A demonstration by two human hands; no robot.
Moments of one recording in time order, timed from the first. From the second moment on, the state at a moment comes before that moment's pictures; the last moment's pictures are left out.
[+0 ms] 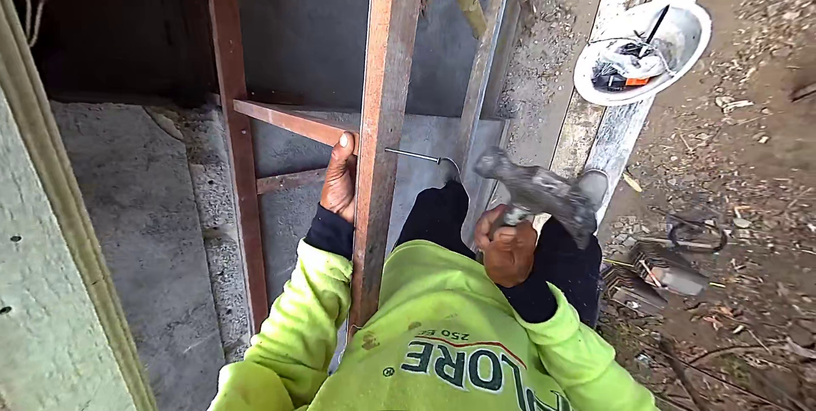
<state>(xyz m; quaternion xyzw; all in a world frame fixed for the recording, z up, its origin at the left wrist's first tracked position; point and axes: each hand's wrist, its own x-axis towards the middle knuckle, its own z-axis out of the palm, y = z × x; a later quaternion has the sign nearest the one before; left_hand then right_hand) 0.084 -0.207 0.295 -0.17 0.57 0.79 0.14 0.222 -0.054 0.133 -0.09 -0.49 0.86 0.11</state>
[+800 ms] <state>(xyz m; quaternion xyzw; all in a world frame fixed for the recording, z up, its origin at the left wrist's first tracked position) 0.082 -0.204 0.294 -0.18 0.58 0.78 0.14 0.219 -0.051 0.126 -0.08 -0.51 0.85 0.08</state>
